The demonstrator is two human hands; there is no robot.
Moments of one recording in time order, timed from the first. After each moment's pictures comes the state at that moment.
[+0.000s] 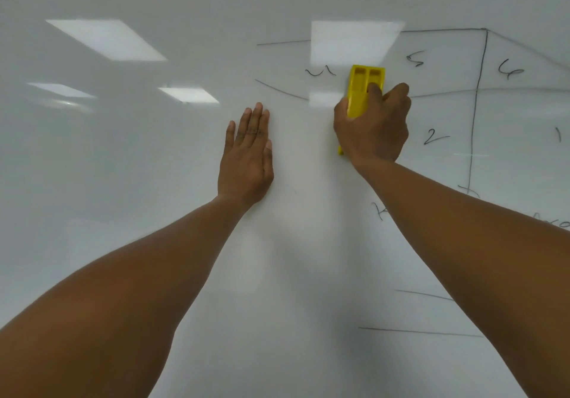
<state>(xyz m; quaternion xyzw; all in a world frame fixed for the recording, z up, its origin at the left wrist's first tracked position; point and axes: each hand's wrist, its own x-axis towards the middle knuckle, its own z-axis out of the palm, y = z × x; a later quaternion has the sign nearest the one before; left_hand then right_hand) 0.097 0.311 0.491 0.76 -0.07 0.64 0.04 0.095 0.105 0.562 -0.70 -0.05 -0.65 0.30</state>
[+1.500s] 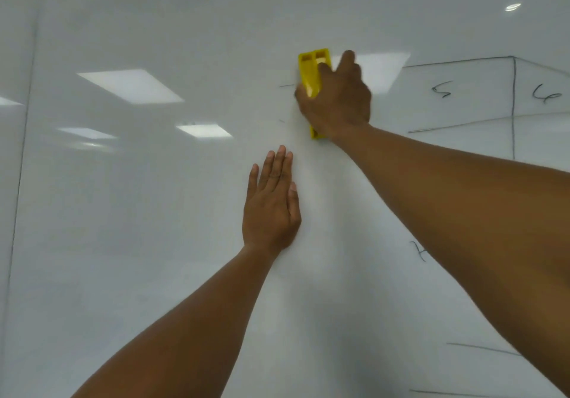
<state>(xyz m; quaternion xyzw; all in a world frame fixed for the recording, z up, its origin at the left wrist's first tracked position) 0.104 0.314 0.485 0.73 -0.08 0.67 0.06 0.087 0.185 0.657 -0.72 -0.17 -0.65 0.19</state>
